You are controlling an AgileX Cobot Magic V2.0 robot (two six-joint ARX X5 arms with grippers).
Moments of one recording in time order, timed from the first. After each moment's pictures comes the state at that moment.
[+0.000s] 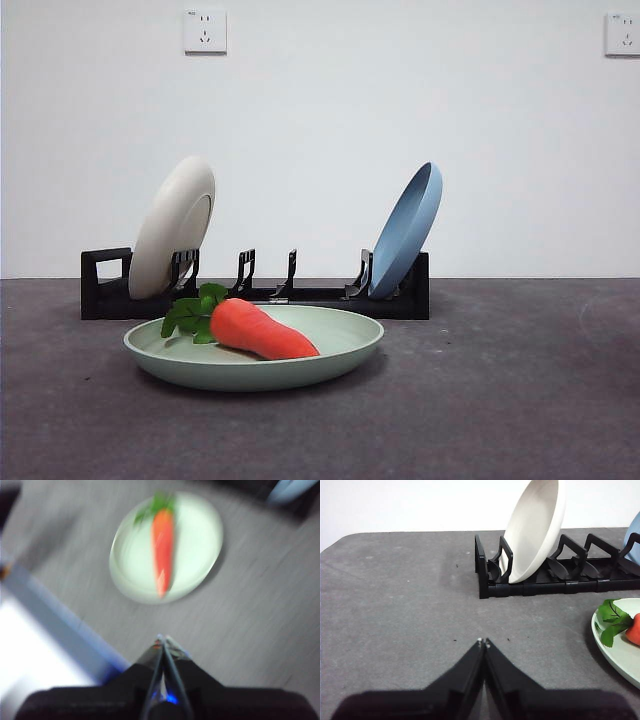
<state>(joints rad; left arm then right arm) 0.00 0.00 0.02 -0.18 0.03 -0.01 0.62 0.82 1.03 -0.91 -0.14 0.08</state>
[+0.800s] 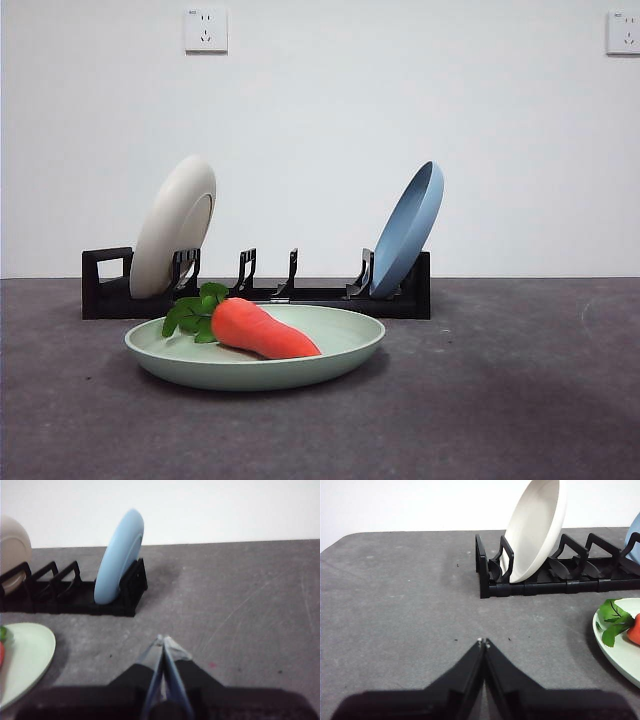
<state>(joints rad) 0.00 0.00 0.02 -0.18 0.03 -0.01 0.08 0.17 0.18 -0.16 -0.13 0.03</state>
